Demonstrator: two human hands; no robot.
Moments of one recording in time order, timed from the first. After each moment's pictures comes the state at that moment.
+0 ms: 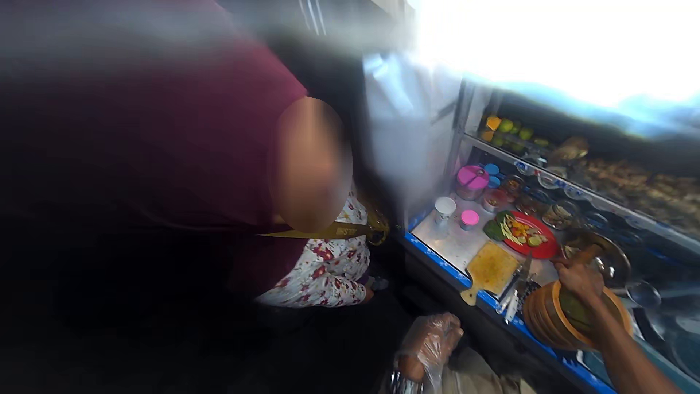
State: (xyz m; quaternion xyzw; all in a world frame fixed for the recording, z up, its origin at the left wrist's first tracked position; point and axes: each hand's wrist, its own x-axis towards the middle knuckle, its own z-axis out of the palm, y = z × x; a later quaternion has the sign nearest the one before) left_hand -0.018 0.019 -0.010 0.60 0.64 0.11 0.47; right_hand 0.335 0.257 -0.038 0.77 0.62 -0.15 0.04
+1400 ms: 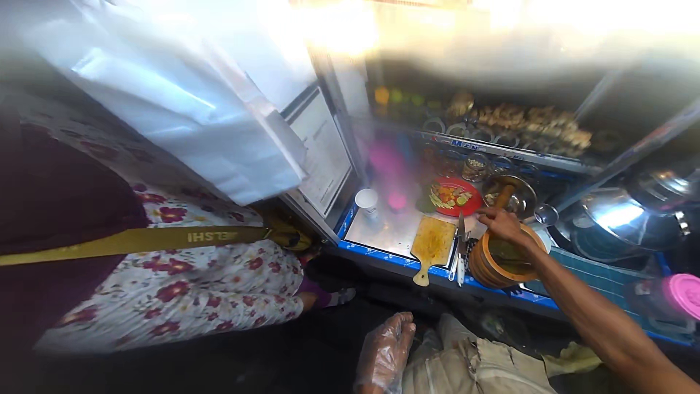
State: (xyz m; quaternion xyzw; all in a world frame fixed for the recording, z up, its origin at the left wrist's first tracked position) left_hand -0.018 0.021 -0.017 0.61 0.65 0.05 0.45; right_hand 0.356 0.248 -0.028 0.71 0.64 -0.29 -0.09
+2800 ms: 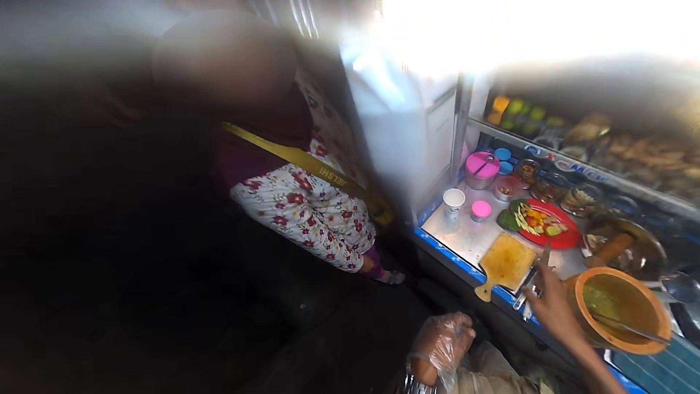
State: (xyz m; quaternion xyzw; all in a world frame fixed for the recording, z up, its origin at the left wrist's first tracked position) left_hand -0.020 0.019 -0.015 0.60 0.63 0.11 0.48; right_hand 0.230 0.138 -0.014 0.64 0.66 -0.34 -0.20
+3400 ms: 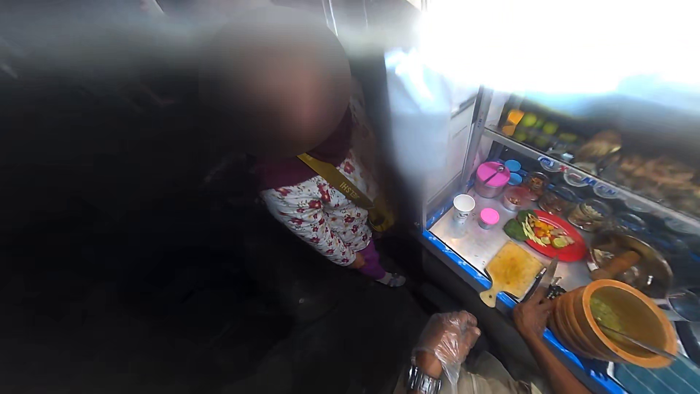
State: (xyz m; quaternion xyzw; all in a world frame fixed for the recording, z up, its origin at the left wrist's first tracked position) left_hand -0.025 0.020 -0.012 0.61 0.63 0.11 0.47; right_hand 0.210 0.145 -0.169 0.84 0.52 -0.13 -0.06
